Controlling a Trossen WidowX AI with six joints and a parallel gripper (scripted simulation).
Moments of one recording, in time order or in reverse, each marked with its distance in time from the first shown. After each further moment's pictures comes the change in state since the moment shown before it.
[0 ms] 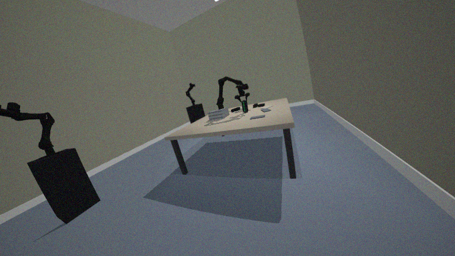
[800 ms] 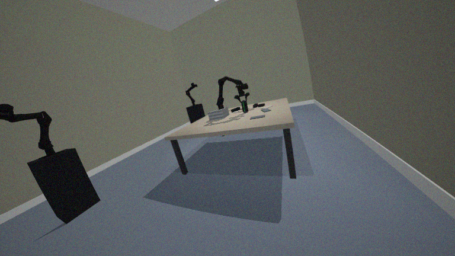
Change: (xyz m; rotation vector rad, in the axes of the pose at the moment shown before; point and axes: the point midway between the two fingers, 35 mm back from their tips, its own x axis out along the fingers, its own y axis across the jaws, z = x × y) arm -0.006 0.000 -0.018 0.000 0.055 -0.004
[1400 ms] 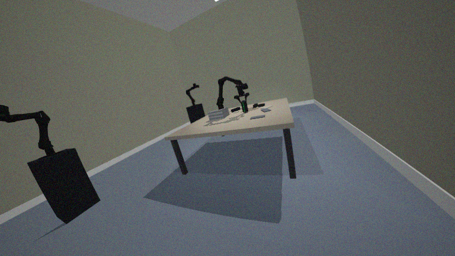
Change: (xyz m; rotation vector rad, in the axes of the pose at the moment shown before) arm -0.002 0.000 -0.014 0.000 0.041 0.000
